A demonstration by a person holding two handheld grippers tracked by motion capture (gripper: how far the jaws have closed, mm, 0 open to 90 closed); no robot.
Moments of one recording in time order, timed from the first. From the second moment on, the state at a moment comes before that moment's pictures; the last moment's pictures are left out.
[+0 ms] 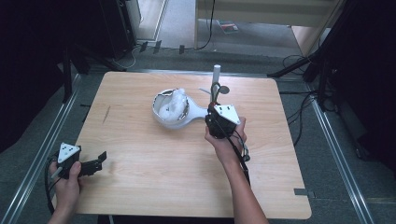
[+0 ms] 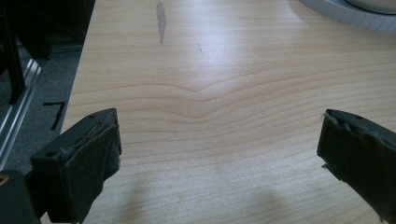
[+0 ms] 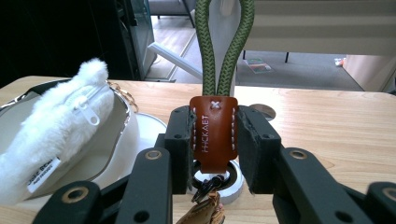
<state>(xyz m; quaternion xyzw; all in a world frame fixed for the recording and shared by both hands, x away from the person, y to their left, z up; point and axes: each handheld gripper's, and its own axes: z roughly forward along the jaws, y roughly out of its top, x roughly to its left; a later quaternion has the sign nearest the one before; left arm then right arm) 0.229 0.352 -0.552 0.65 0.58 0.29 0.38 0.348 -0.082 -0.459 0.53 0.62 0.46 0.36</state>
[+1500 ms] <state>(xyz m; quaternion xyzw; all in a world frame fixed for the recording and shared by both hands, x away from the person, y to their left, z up) 0.230 0.351 -0.552 0.66 0.58 0.29 0.38 0.321 -0.146 -0.474 0.50 0.67 0.45 0.32</state>
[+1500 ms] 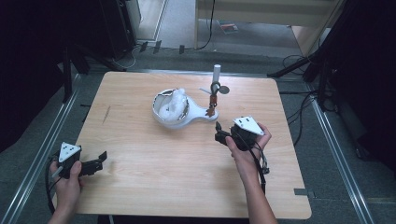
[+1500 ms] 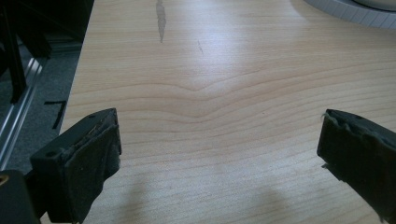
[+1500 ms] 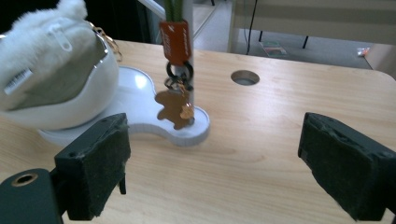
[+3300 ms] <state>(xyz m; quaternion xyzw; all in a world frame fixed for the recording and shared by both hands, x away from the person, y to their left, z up) 0.230 0.350 -0.552 0.66 0.58 0.30 0.37 0.248 -0.272 -0.529 0.57 0.64 0.39 0.34</state>
